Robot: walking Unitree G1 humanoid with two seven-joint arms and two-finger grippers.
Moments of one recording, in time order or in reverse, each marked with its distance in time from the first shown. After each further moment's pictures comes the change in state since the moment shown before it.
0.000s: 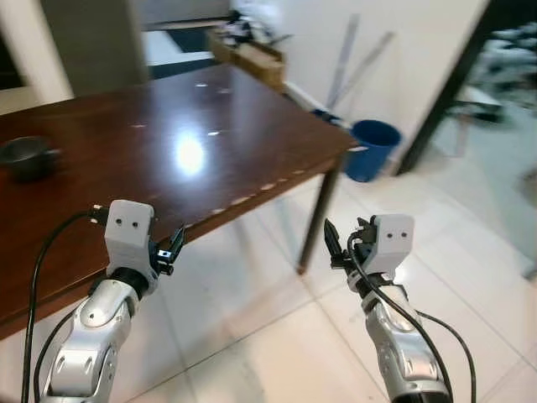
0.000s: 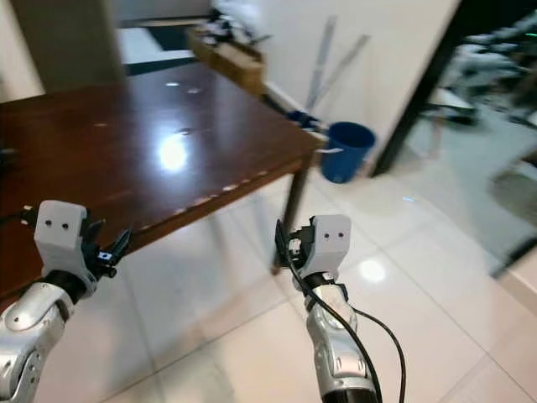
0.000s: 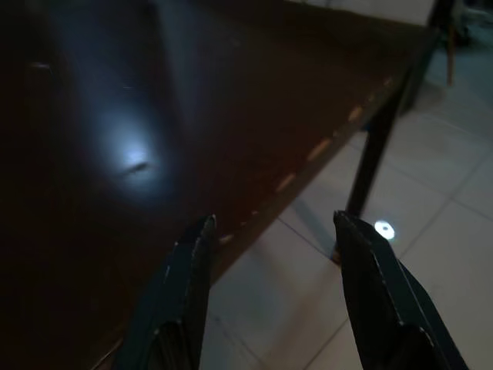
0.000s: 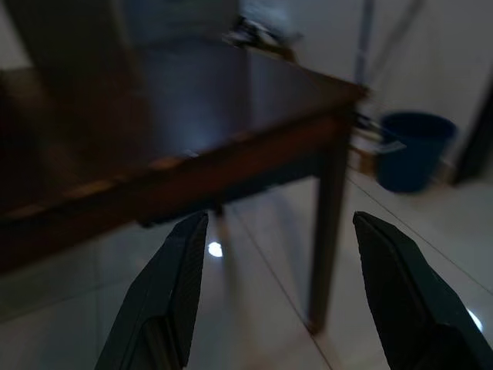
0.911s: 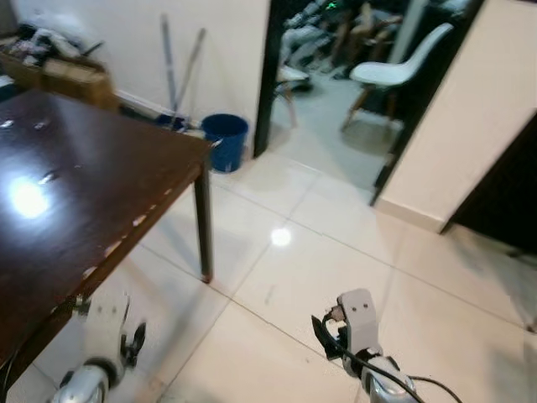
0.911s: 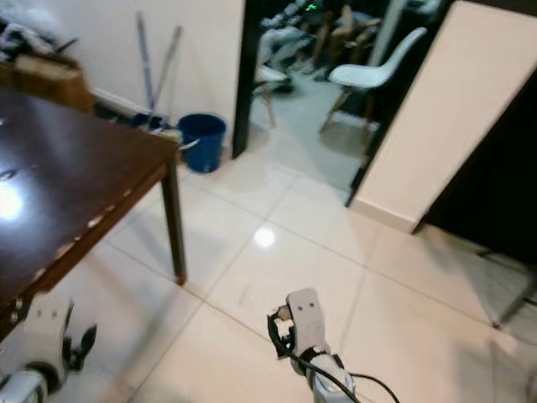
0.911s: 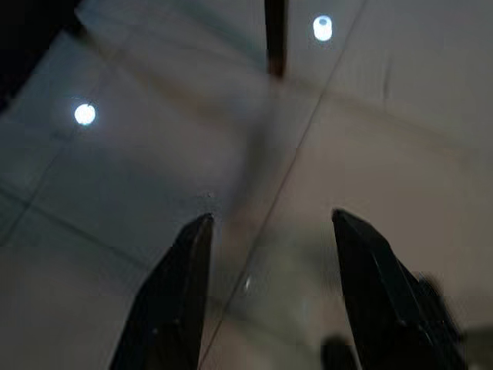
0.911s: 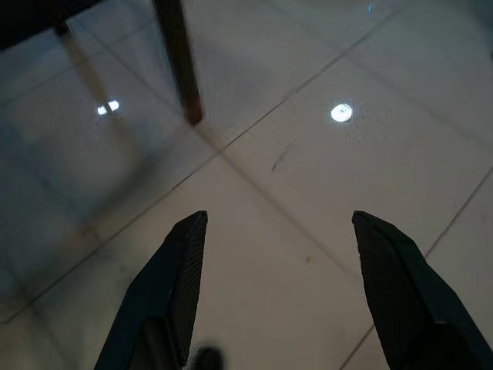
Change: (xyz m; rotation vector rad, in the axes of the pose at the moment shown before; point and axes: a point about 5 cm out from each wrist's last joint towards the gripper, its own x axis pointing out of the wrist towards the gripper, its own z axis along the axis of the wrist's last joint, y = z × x) left arm -0.077 0.042 -0.154 0.059 0.539 0.183; right arm -0.064 -0.002 -0.119 -0.106 0.497 0.149
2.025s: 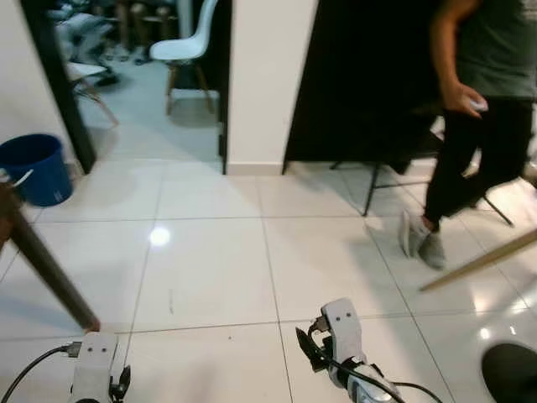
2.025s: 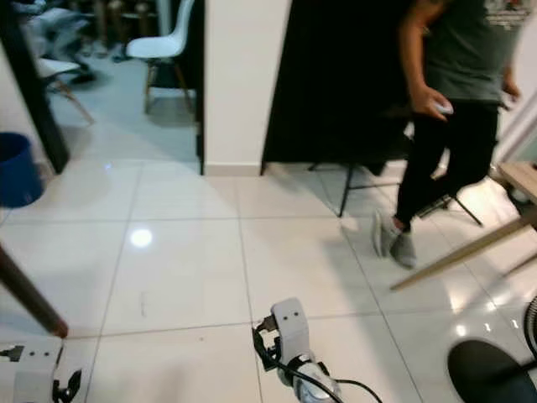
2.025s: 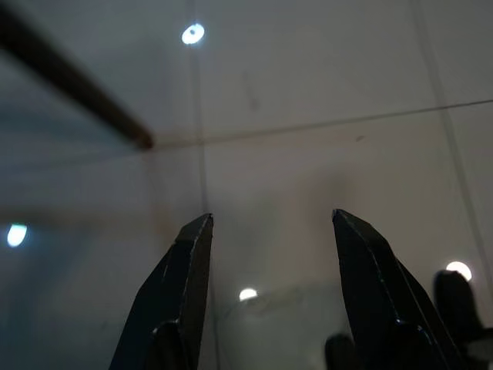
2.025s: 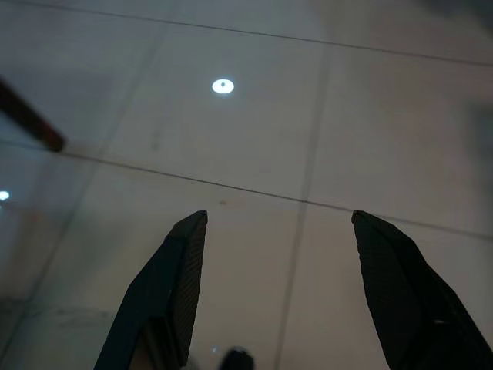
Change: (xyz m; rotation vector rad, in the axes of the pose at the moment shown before) left arm 0.010 0.001 -0.023 -0.049 0.027 0.027; right arm 0.004 0.004 -0.011 0.003 0.021 0.025
